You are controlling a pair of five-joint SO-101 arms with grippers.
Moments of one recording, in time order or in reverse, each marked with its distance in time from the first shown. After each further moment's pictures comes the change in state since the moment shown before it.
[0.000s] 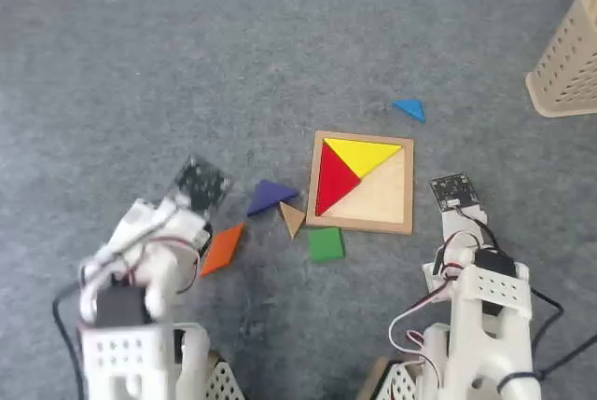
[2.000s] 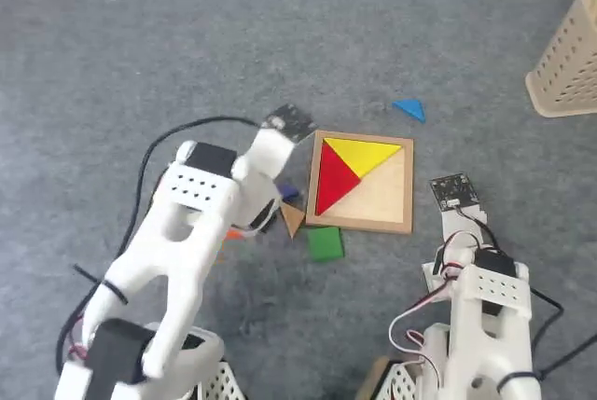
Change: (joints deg) left arm 22.7 63.2 -35.1 6.9 13.3; right arm 0.0 -0.1 0.0 -0.1 0.0
